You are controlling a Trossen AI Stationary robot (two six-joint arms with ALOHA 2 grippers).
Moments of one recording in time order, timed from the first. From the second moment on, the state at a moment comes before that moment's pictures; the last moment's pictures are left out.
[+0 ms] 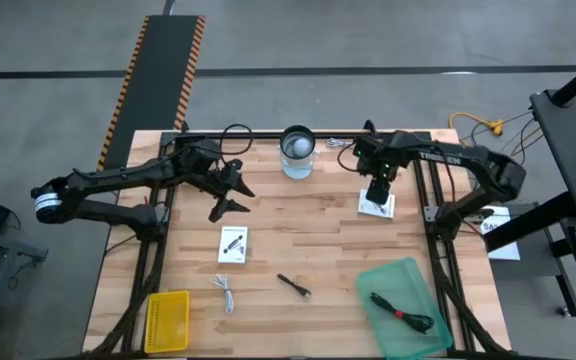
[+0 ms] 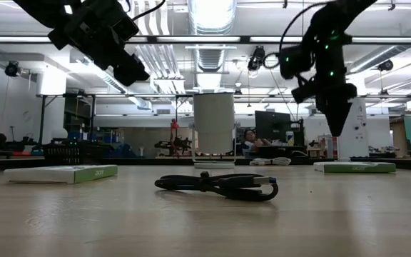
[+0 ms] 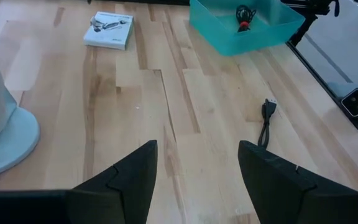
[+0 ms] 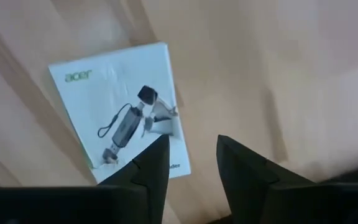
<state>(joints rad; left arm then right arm) 0.41 1.06 0.71 -0.27 0.59 0.24 -0.58 1.50 0.99 -1.08 0.06 -0.16</state>
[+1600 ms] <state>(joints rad) 0.41 1.06 0.71 -0.27 0.59 0.24 -0.58 1.72 1.00 -1.10 0.02 -0.29</state>
